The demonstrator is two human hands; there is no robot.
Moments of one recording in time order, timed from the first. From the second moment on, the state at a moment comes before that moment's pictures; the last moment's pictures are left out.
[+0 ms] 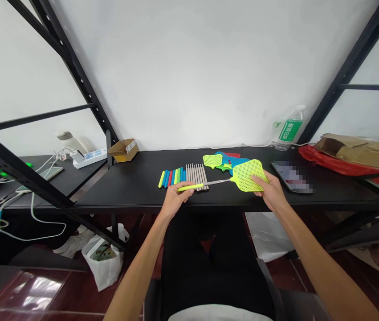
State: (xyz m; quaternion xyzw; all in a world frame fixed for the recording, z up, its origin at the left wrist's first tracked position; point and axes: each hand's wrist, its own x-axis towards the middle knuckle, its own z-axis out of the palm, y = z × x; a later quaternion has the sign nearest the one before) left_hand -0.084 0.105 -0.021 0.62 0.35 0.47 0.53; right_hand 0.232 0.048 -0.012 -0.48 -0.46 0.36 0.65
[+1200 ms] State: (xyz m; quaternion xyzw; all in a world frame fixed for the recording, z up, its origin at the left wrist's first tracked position) left_hand -0.088 0.105 -0.023 0.62 0.36 0.45 0.53; right_hand 0.231 0.044 -0.009 -0.48 -0.51 0.35 0.62
